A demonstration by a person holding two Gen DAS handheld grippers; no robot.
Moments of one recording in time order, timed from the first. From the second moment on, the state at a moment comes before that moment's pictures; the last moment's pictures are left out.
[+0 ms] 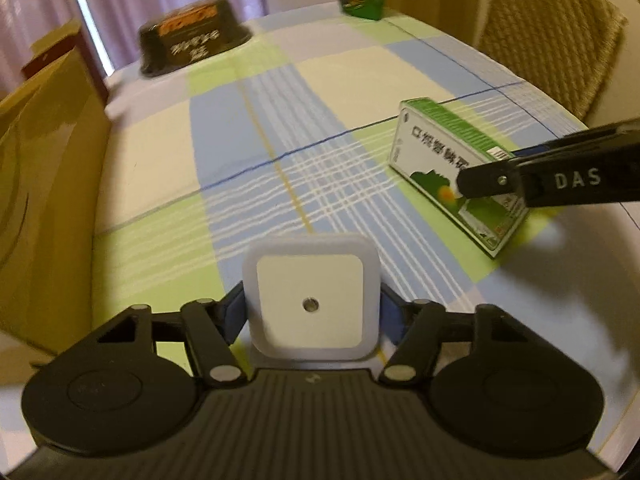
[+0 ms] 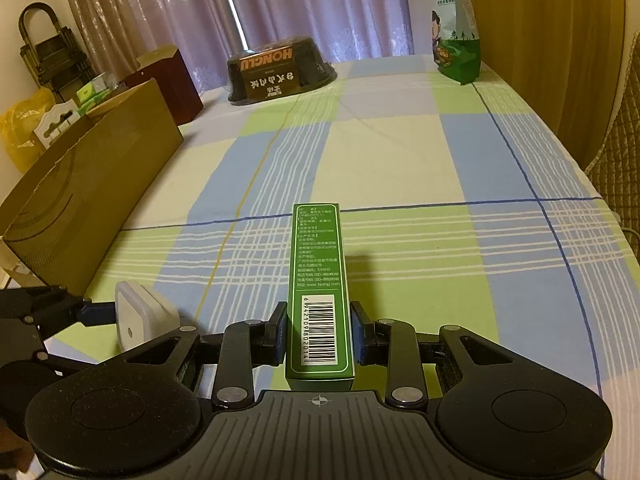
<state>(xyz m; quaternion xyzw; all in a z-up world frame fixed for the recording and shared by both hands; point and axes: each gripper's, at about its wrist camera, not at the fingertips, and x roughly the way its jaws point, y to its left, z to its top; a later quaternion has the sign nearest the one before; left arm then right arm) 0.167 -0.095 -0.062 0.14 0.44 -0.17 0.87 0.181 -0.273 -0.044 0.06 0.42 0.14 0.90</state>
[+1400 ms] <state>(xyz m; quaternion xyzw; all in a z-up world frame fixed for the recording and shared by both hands) 0.071 -0.013 0.033 0.11 0.38 -0.13 0.91 0.097 -0.196 0.010 -0.04 0.38 0.17 0.91</state>
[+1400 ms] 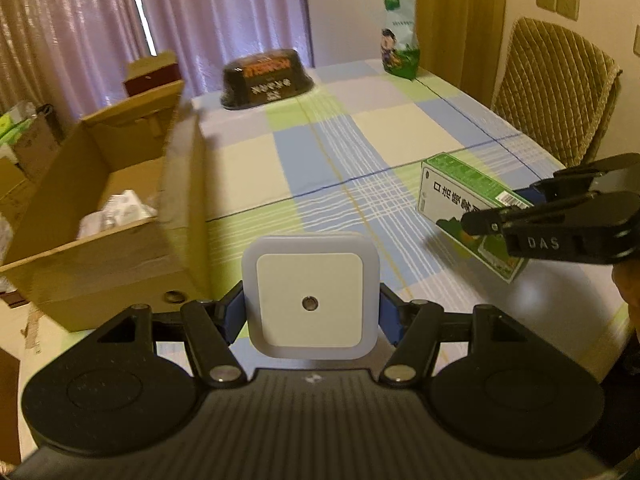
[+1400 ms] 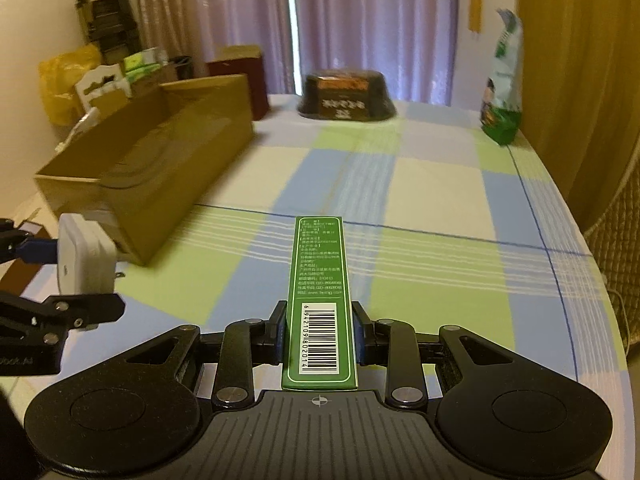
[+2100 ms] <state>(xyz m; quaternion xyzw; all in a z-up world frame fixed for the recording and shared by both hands) 0.055 0.084 0.109 0.08 0.33 -0.04 0.94 0.086 -0.082 0.101 -0.05 0.30 0.27 0.91</state>
